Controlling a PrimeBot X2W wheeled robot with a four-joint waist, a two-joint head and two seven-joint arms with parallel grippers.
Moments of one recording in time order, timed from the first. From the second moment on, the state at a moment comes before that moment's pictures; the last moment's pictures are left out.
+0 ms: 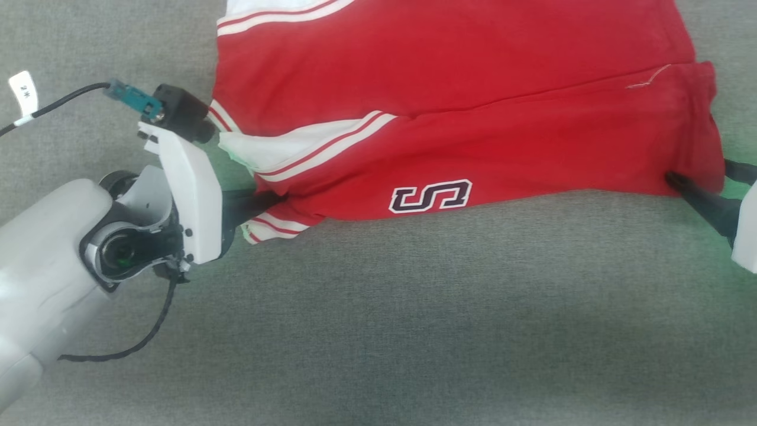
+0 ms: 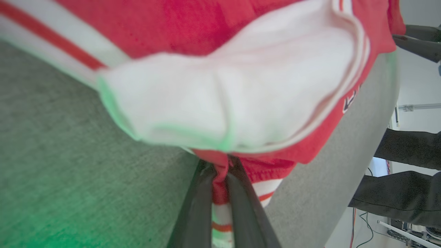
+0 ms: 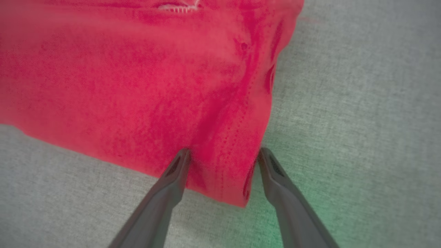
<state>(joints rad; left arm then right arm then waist) -1.01 0.76 -1.10 0.29 -1.53 -0.08 0.47 -0.48 -0.73 0.23 0.09 0.82 0.13 0.60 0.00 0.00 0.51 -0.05</state>
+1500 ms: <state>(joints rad) -0.78 0.94 -0.98 0.06 -1.41 0.03 -0.01 -0.14 -0.56 -0.09 -0.18 0.62 0.13 0.38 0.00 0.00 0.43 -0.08</state>
